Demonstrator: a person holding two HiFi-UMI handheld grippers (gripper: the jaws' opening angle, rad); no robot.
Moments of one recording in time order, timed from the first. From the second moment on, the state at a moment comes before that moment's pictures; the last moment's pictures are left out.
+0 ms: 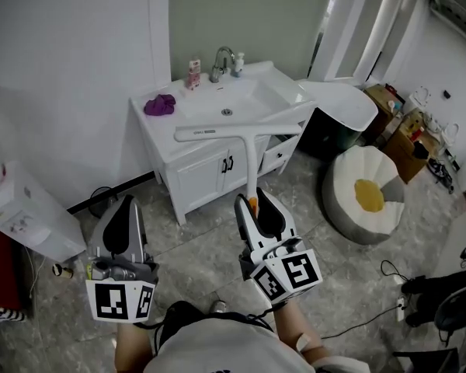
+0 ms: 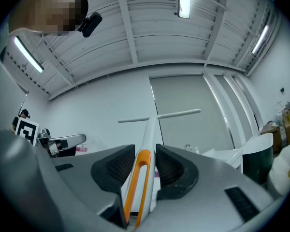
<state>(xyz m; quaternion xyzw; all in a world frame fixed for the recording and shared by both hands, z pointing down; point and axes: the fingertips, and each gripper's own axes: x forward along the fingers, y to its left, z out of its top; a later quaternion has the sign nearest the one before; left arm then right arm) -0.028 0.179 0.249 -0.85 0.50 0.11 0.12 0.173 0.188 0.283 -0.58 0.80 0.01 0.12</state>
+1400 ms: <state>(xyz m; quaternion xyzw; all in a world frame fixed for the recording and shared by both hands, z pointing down) -0.083 -0.062 0.266 -0.85 0.51 0.07 0.12 0.142 -0.037 0.288 -0.62 0.78 0.01 0.10</state>
